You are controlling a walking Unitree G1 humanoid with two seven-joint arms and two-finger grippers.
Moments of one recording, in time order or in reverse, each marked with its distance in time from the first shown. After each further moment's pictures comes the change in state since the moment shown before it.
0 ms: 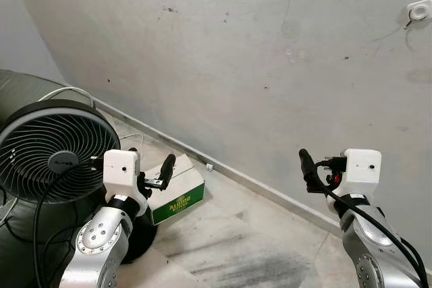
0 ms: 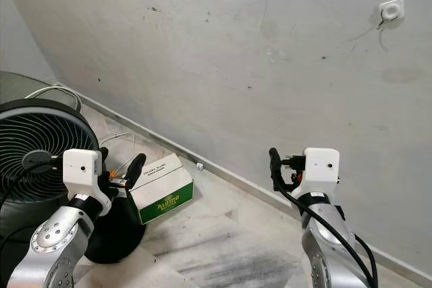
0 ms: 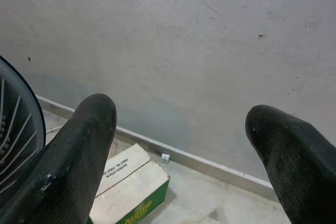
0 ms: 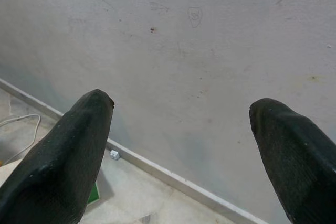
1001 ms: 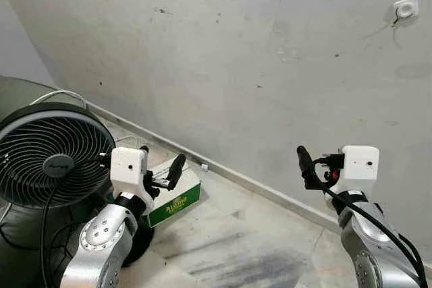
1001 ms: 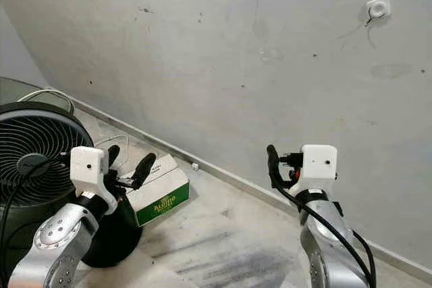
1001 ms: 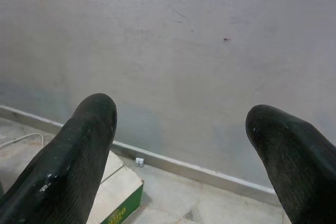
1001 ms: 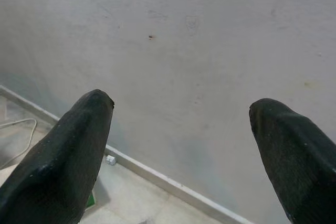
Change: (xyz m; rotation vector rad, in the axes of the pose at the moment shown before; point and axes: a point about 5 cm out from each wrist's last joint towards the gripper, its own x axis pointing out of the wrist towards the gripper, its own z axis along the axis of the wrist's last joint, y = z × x) left arm 0.002 -0.010 0.003 -0.029 -0.006 -0.099; right arm 0.003 0.003 0.005 -0.010 -0.020 0.014
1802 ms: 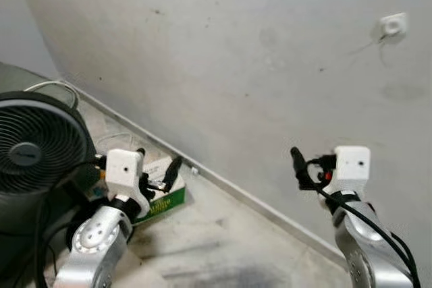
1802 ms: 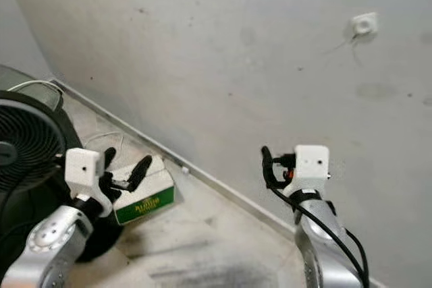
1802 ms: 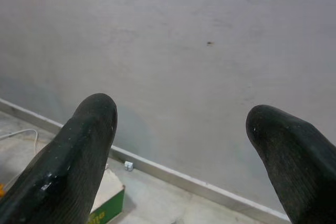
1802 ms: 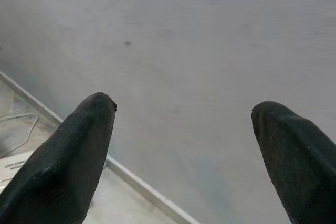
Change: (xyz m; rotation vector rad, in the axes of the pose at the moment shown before) left arm -0.003 0.002 0.000 0.000 0.003 -0.012; right arm 0.004 0.006 -0.001 -0.014 0.000 0.021
